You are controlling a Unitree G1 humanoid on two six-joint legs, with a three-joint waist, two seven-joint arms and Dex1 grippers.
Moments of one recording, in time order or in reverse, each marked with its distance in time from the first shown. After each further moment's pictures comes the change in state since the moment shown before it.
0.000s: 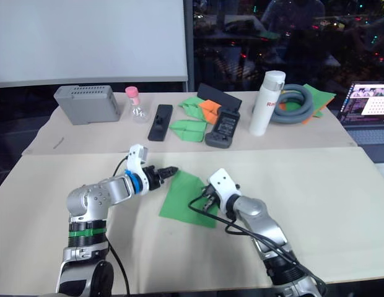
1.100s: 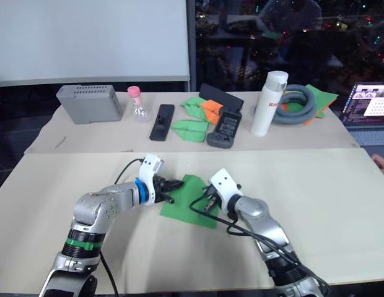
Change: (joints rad) left arm 0.065 0.146 -0.283 -0.089 0.055 -0.184 -0.136; right arm 0.003 -0.016 0.001 -0.002 -0.002 -0.009 -0.001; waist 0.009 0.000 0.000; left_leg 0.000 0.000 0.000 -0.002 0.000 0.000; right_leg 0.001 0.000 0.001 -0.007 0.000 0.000
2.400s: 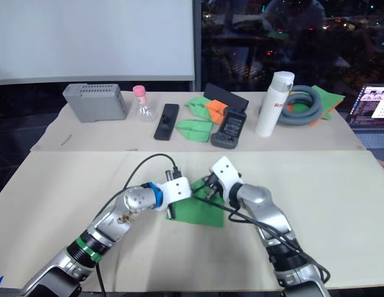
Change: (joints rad) left arm -0.008 0.129 -0.446 0.026 0.657 -0.570 -0.167; right arm -0.146 0.005 -0.058 0.050 0.051 0.011 0.081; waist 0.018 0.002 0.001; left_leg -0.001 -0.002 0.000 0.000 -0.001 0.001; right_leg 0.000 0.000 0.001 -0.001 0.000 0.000
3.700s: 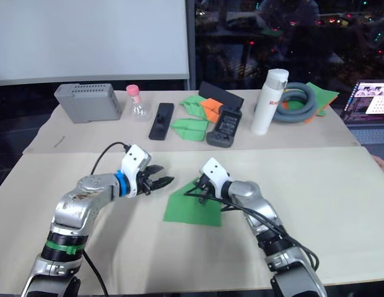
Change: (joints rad) left arm 0.026 -0.024 0.430 -0.100 -0.385 0.399 -0.060; right arm -0.079 0.027 0.080 0.240 -0.057 -0.134 0.106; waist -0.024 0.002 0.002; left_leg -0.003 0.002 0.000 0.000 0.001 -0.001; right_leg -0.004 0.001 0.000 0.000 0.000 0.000
